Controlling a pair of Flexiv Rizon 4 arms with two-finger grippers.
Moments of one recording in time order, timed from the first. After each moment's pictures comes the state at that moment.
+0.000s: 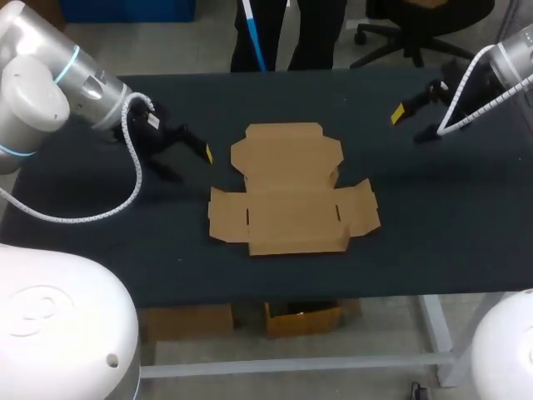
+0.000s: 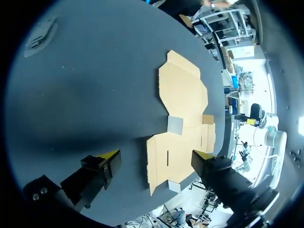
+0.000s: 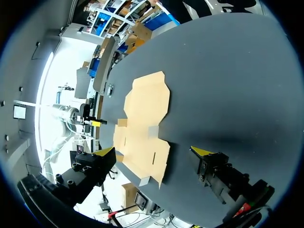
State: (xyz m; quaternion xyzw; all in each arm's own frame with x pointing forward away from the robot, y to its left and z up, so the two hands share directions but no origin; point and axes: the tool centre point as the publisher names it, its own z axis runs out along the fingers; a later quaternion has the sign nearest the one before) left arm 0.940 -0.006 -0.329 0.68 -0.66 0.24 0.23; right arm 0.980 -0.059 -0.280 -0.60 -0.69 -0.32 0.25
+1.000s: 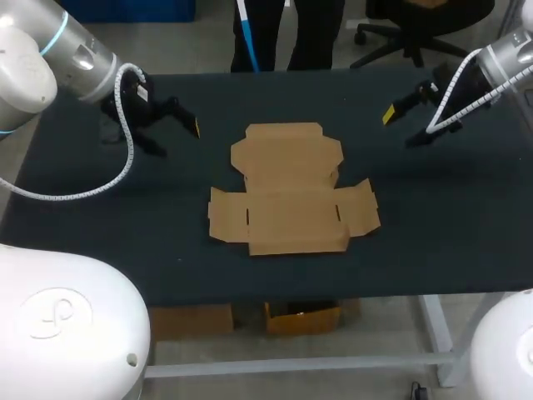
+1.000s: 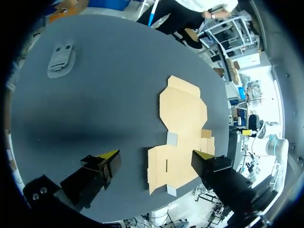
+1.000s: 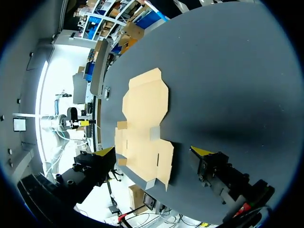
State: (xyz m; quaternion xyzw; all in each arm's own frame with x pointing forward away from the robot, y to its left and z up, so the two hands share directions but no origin) left arm 0.962 0.016 -0.278 0.70 -0.65 0.24 0.16; right arm 0.982 -0.044 -0.288 -0.63 -0.67 -0.30 0.27
